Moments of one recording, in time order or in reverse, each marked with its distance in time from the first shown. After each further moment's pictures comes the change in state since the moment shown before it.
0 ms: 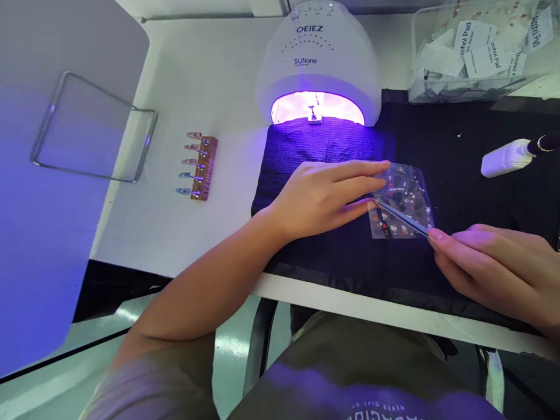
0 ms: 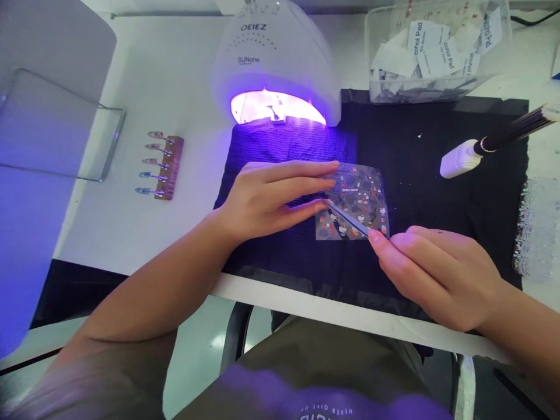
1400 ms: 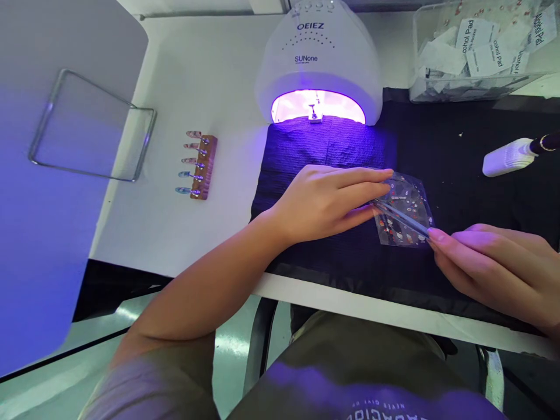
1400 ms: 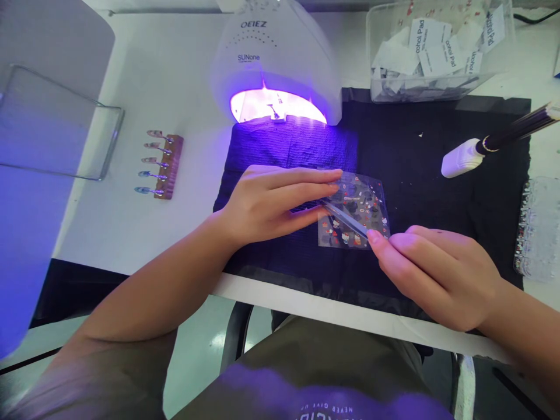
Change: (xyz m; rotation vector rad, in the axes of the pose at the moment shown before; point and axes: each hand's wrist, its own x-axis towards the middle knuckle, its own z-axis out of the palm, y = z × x) left_hand 0.004 0.009 0.001 0.007 0.018 0.019; right_hand -0.002 0.000 -0.005 0.028 -0.018 0.007
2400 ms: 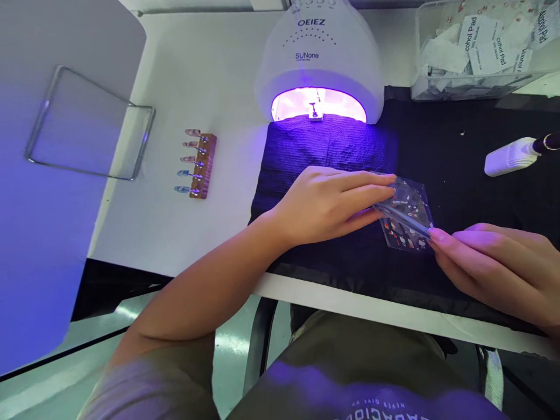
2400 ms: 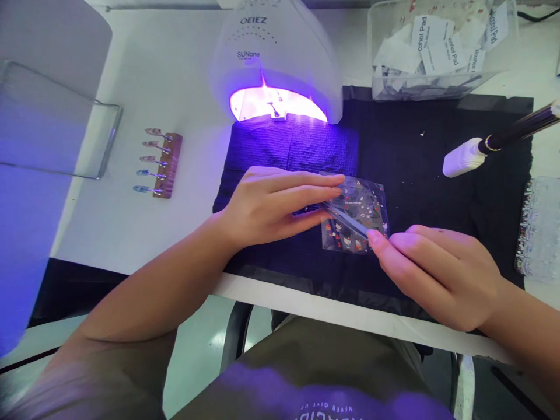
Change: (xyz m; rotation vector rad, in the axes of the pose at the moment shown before) left_hand -0.001 0.004 -0.002 0.018 -0.063 -0.031; right_hand 0.001 -0.006 -0.004 0.011 -0.041 0.062
